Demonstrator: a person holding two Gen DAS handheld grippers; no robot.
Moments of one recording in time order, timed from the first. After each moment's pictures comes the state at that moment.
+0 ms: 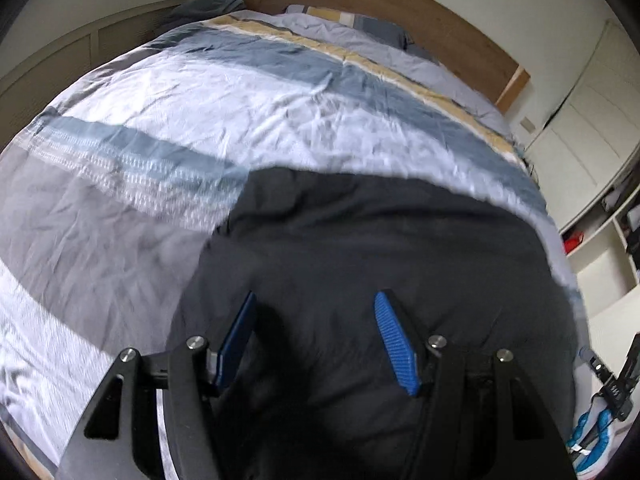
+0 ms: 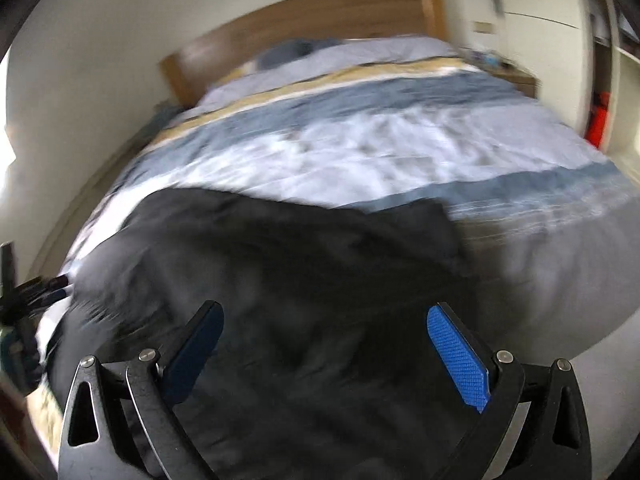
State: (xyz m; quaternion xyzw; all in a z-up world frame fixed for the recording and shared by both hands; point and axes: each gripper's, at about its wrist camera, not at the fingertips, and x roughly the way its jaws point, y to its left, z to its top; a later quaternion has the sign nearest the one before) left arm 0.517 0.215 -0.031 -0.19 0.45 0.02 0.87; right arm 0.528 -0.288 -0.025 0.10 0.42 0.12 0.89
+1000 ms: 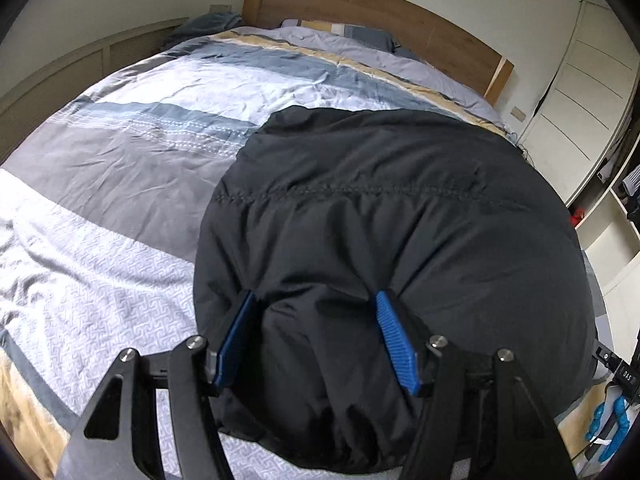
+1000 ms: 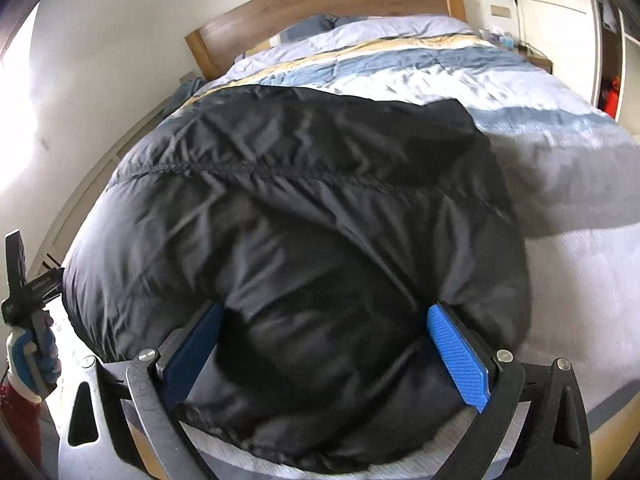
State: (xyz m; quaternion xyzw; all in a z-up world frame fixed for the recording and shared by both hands) left arm 0.404 0.184 -0.043 -0.15 0.41 0.03 0.90; right arm 0.410 -0.292 -0.057 0.10 0.45 0.12 0.88
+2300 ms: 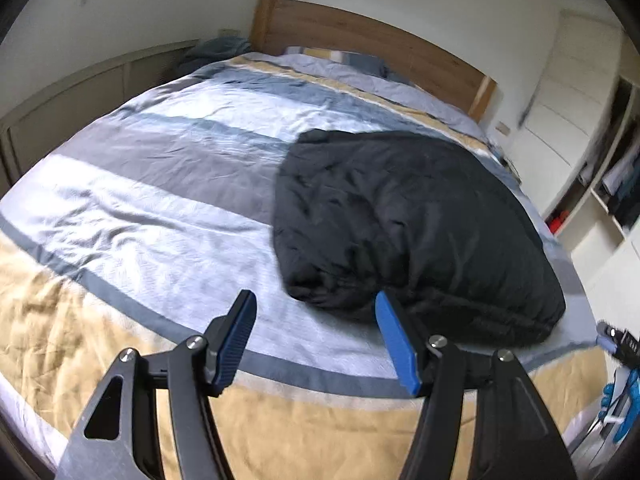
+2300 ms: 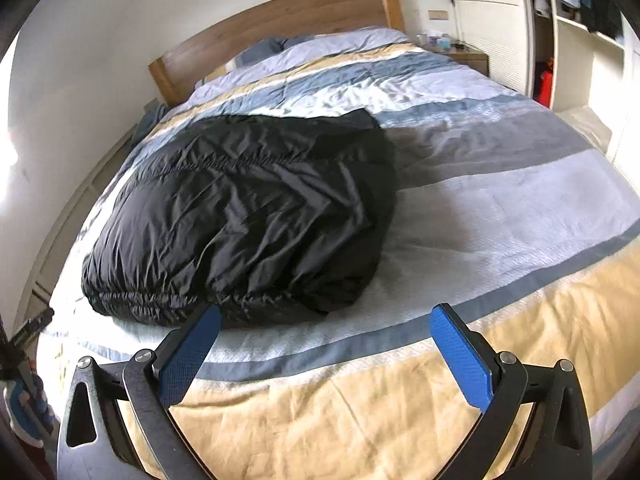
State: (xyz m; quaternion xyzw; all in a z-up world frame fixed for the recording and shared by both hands) left arm 0.251 0.214 0.012 -0.16 0.38 0.03 0.91; right arm 0.283 -0.340 0.000 0.15 0.43 0.04 0.89
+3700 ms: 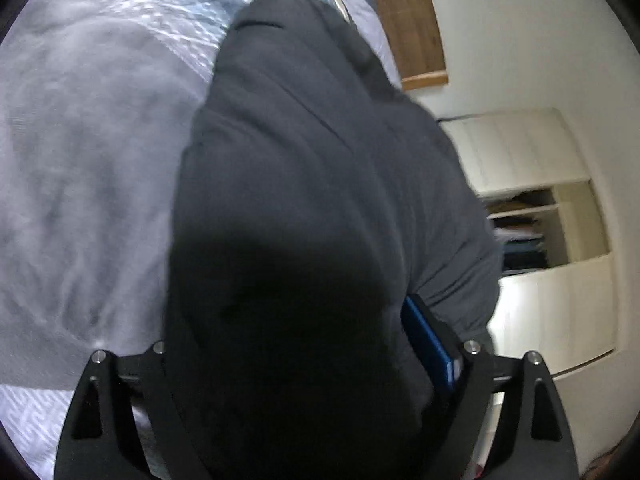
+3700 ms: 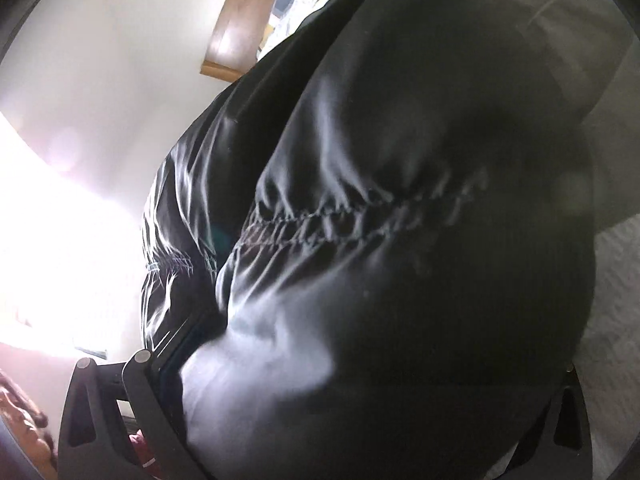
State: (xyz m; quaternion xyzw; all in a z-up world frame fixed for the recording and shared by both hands) left arm 0.548 0.265 -0.156 -0.45 0.49 -0.26 0.70; right arm 0.533 -0.346 -0.154 0.39 0.50 0.30 0.71
